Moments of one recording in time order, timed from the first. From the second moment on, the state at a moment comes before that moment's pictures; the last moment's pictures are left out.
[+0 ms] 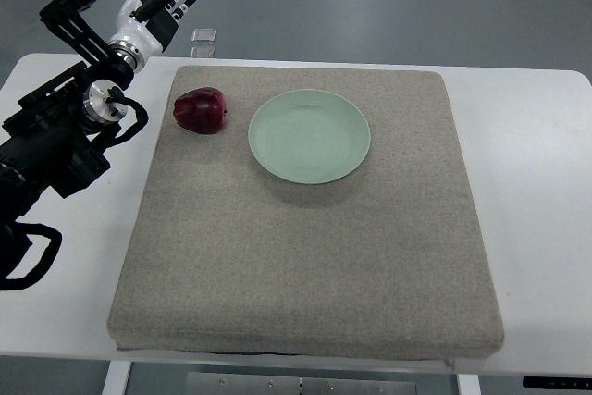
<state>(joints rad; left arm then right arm) -1.08 0.14 -0.48 -0.25 -0.27 -0.28 -0.27 0.00 0.00 -0.03 0.12 0.01 0.18 -0.03</state>
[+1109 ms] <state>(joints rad) -1.07 0.14 -0.48 -0.25 -0.27 -0.28 -0.31 0.00 0.00 -0.03 0.12 0.01 0.18 -0.03</state>
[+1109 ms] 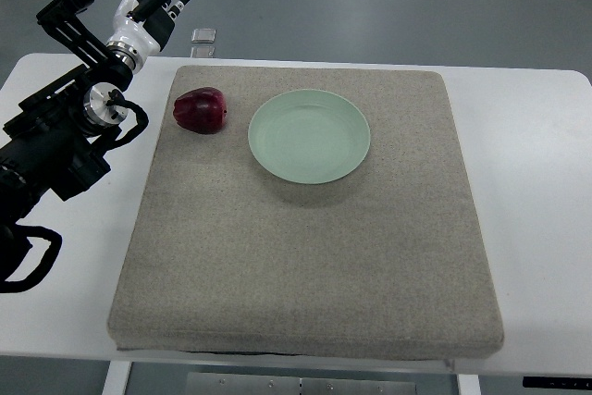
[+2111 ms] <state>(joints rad) -1.09 0.20 -0.46 -0.40 -0.26 -0.21 -0.31 0.00 0.00 -0.03 0.12 0.01 0.18 -0.03</state>
